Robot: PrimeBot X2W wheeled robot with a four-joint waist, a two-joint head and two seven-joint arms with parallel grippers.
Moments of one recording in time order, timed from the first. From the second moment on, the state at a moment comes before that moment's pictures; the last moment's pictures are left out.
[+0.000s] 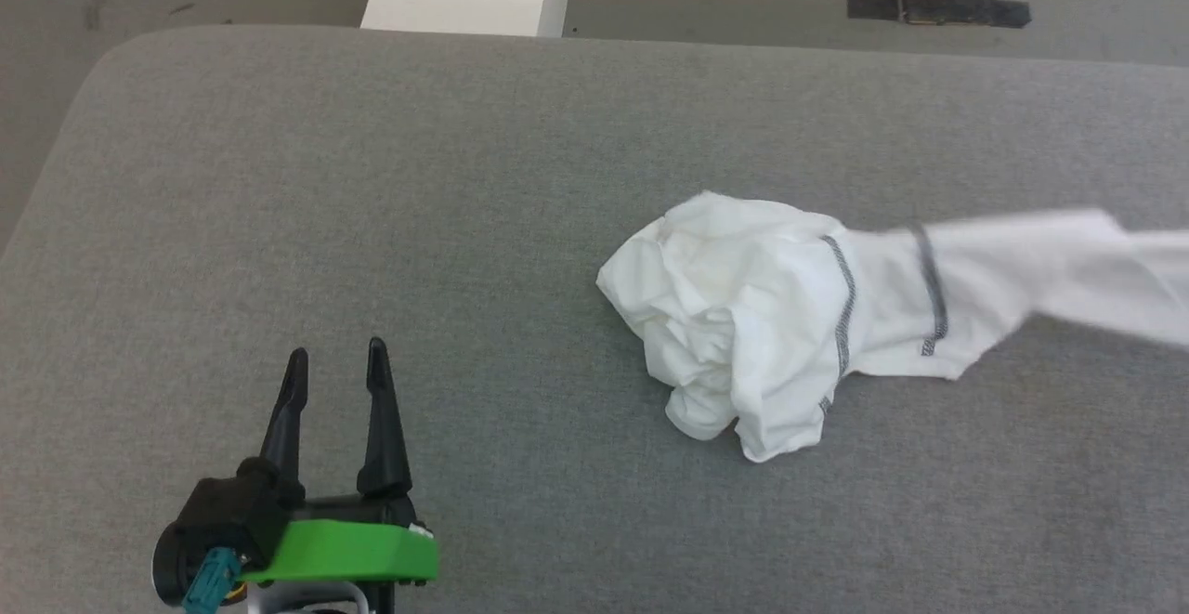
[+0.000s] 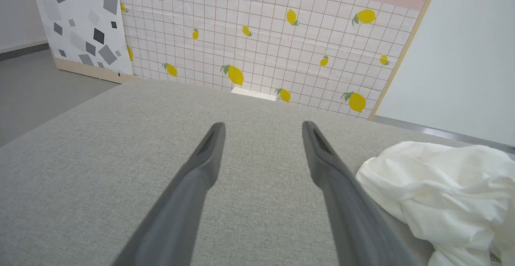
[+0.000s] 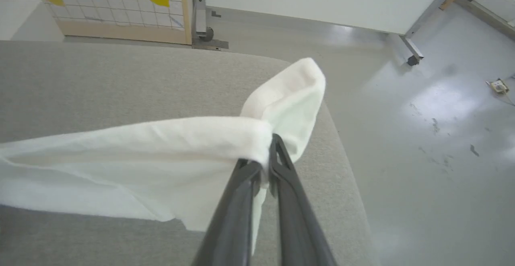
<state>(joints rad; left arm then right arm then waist) 0.06 0.05 -0.09 -0.12 -0.25 0.07 -0.26 -0.30 -0.55 -0.37 0.23 0.23 0.13 0.45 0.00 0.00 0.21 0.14</state>
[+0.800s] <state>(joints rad) 0.07 0.05 -0.08 -0.10 -0.23 0.04 -0.26 -0.22 -0.45 -0.21 0.15 0.27 0.13 0.42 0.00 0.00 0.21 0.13</state>
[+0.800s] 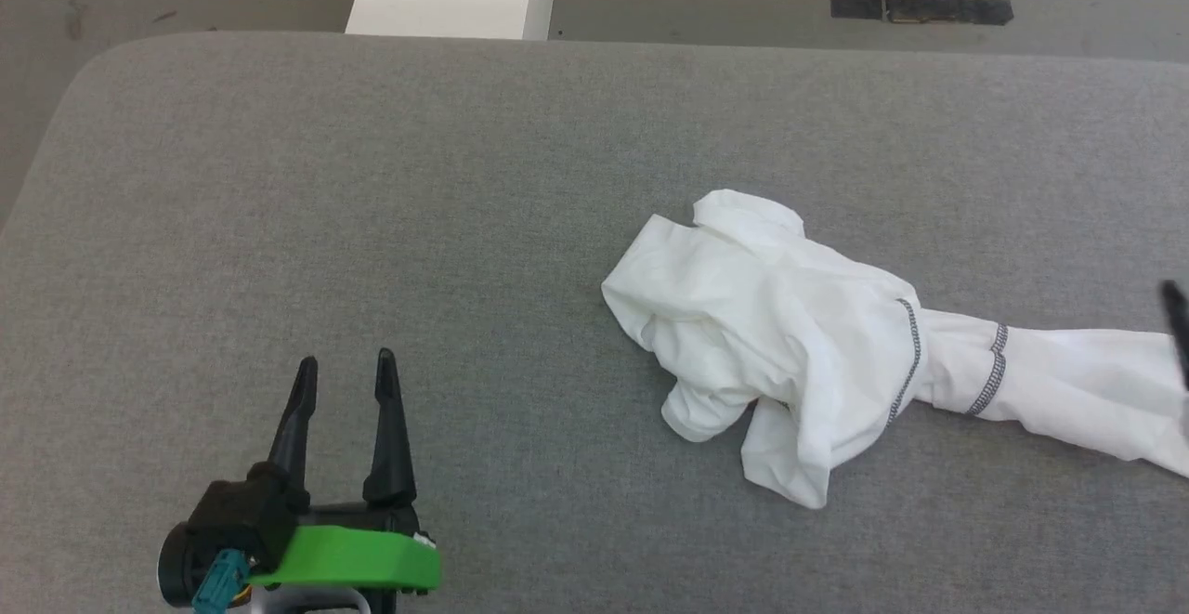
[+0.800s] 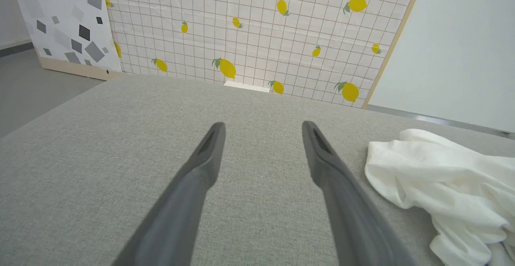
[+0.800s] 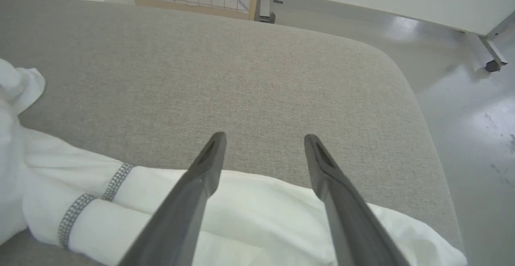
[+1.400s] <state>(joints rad) 0.01 0.05 -0.12 -0.07 -0.24 0.03 -0.26 -0.25 -0.70 0.24 0.16 0.48 0.13 0.64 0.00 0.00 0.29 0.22</state>
